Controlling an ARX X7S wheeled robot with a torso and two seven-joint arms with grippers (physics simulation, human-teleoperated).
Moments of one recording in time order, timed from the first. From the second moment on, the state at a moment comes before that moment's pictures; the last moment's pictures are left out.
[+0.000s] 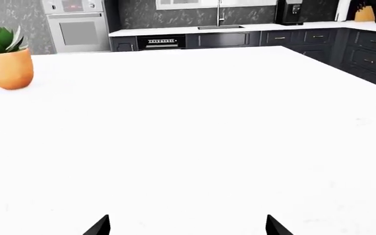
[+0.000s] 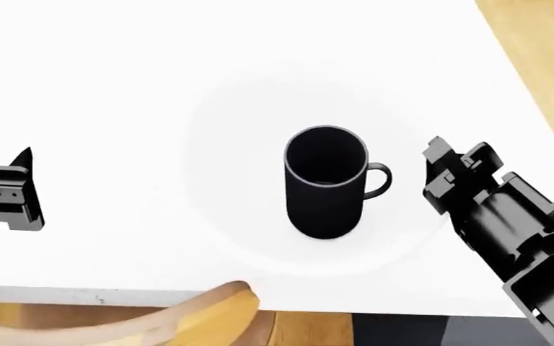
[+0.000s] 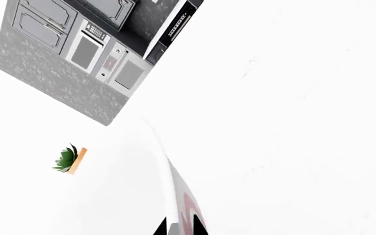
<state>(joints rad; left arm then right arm) -0.71 -0.55 0.10 0.32 -0.85 -1.01 -0.42 0.74 0.42 0.28 0.07 1.63 0.97 0.64</state>
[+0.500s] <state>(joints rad) -0.72 -0.56 0.09 0.33 -0.86 -1.01 -0.42 0.73 0.43 0.29 0.06 1.64 0.96 0.64</state>
